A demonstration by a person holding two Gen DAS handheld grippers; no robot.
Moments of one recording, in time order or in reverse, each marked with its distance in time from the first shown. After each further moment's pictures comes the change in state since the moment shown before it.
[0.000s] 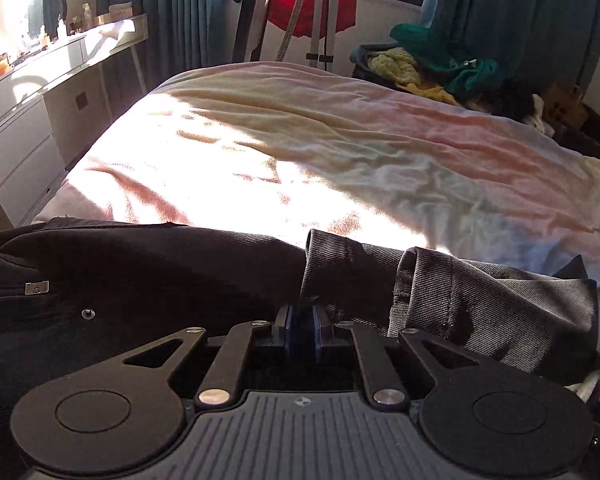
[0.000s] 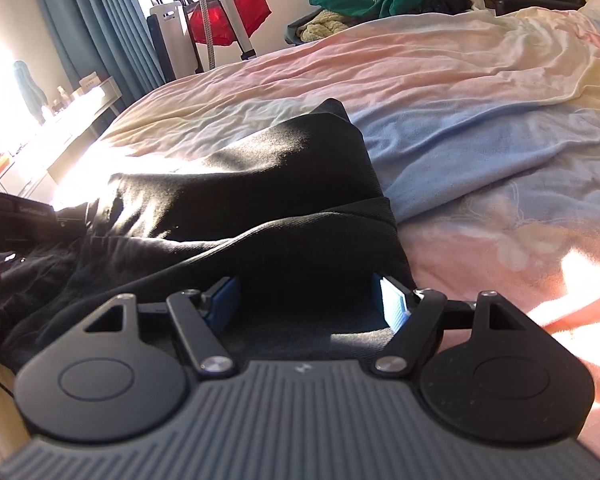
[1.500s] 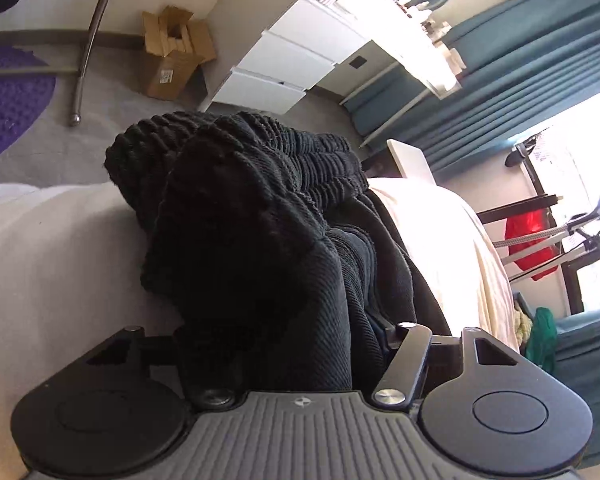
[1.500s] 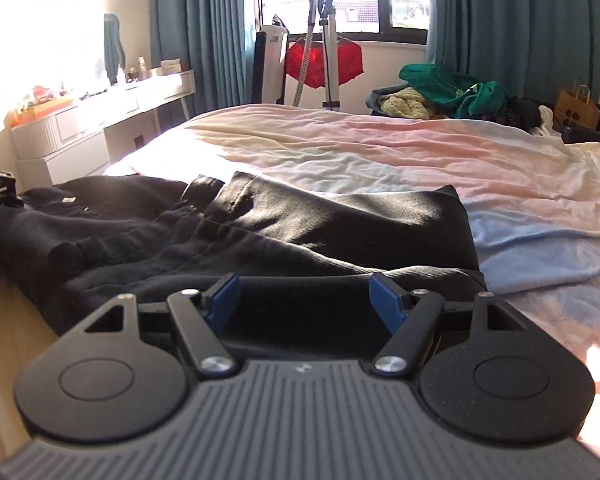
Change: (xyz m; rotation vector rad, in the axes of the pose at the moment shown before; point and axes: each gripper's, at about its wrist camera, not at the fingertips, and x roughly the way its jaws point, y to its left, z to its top) left arm -0.086 0.273 -0.088 -1.051 -0.182 0.113; right arm -0.022 0.085 -0.030 -0.330 -0.126 0.049
